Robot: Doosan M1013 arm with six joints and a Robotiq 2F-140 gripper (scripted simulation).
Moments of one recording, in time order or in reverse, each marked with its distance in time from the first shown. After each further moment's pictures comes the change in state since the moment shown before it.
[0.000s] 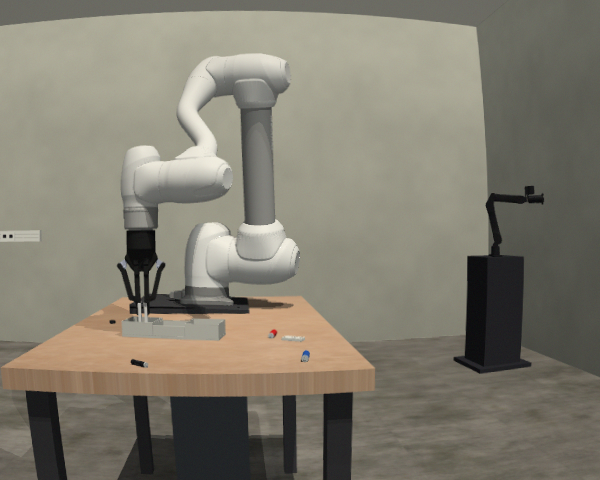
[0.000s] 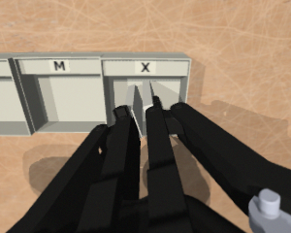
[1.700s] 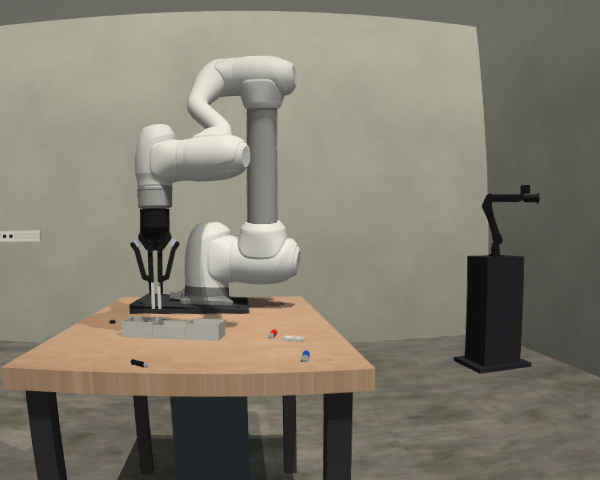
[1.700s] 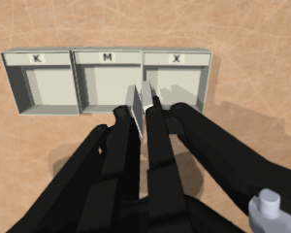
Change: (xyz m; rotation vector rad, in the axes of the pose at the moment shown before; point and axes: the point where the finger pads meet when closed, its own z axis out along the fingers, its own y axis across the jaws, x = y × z) arm 0.012 -0.037 -0.052 0.001 0.000 0.000
